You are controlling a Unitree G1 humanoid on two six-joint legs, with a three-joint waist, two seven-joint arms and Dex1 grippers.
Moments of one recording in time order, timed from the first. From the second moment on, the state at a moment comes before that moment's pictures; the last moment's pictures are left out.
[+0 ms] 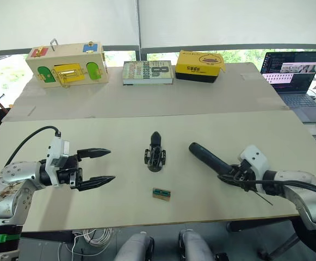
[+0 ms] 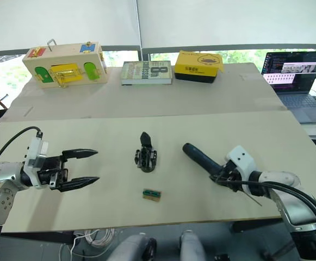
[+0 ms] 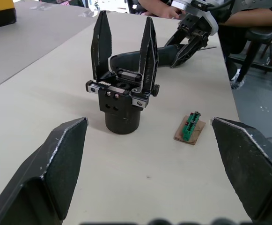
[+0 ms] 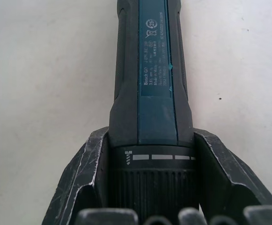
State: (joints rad) left arm -0.12 0.80 0.24 -0.10 -0.63 0.27 -1.35; right arm -0.12 -0.84 -0.05 -0.22 0.34 0.68 0.84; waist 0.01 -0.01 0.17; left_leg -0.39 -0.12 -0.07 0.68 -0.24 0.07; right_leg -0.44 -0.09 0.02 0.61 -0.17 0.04
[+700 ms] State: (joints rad) left arm -0.12 0.80 0.19 -0.15 -0.61 0.23 -1.40; right arm -0.46 -1.26 0.06 -0.37 0.46 1.08 1.07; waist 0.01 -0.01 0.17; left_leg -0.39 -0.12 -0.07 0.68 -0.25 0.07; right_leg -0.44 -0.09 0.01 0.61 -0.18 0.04
